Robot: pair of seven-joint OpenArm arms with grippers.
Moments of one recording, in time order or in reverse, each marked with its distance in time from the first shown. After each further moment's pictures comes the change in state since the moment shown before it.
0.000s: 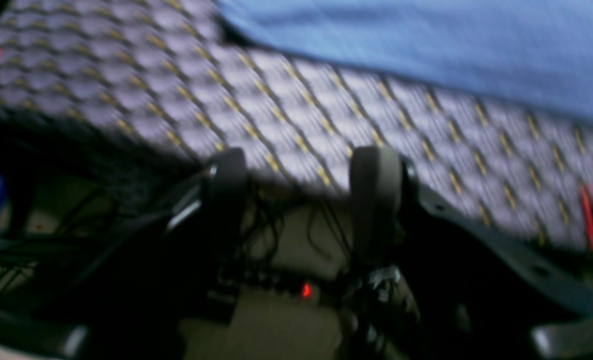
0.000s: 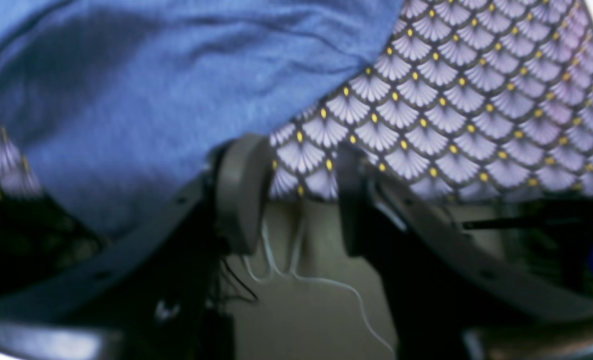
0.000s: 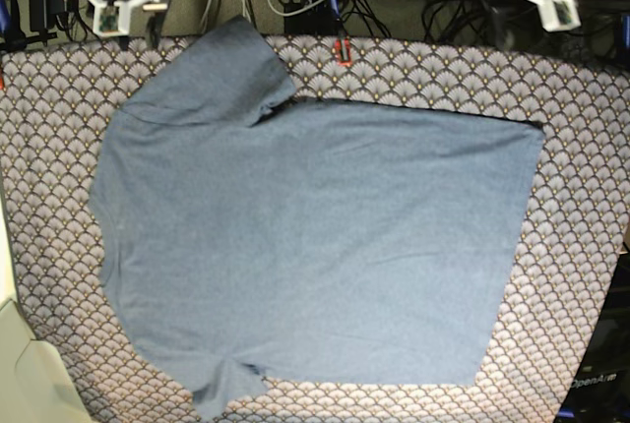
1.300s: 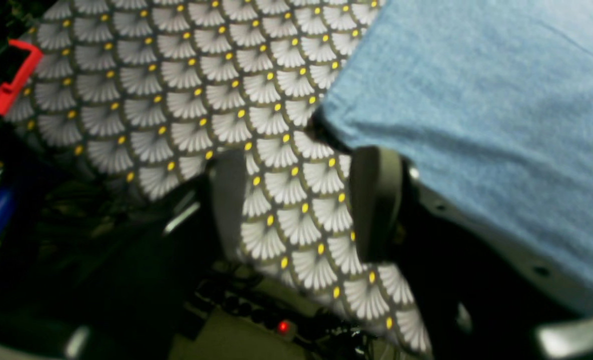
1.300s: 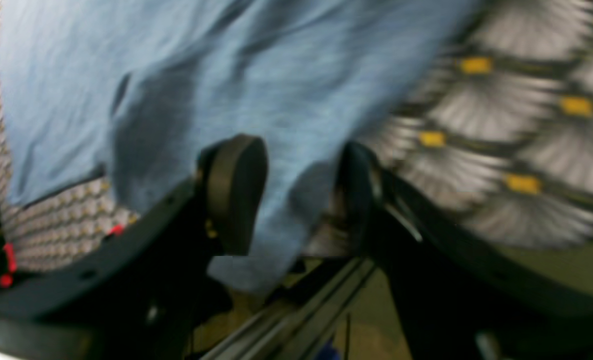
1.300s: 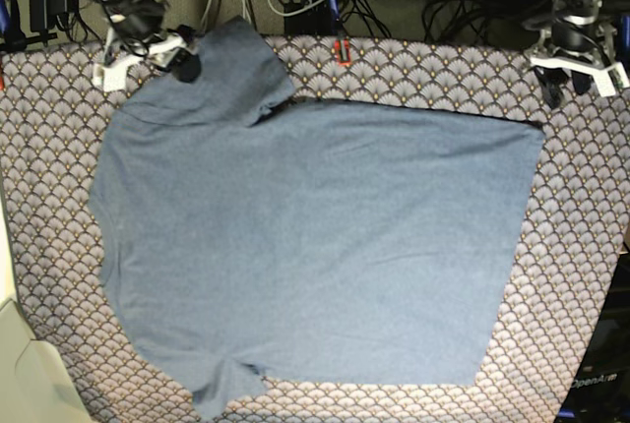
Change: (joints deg) left arm -18.6 0.3 -12.8 -7.9 -8.8 -0.3 15.8; right arm 18.3 4.4 3.7 -14.6 42.9 5.6 -26.9
